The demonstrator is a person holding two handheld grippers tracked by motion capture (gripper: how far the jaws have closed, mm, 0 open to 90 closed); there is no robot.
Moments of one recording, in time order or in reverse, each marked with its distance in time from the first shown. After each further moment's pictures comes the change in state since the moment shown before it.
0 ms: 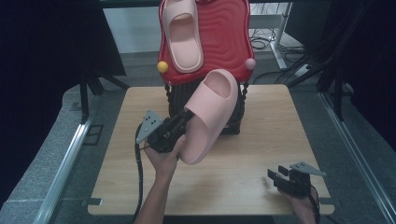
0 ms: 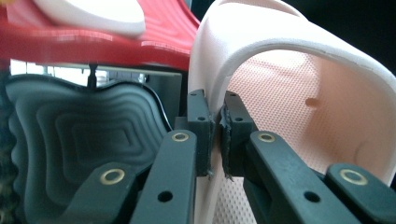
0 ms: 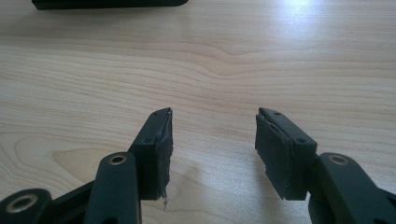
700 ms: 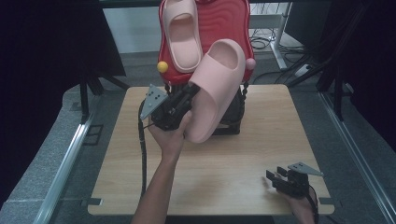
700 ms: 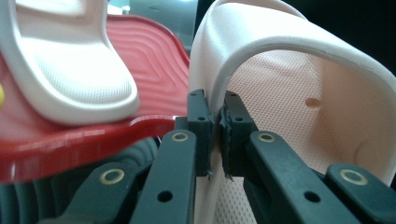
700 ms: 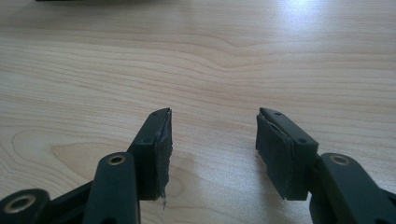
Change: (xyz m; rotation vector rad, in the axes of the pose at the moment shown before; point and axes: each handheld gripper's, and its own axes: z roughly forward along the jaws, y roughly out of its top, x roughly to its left) left arm -0.008 0.054 0.036 -0.074 0.035 0.028; right arm 0.002 -0.003 0.005 0.014 0.003 -0.005
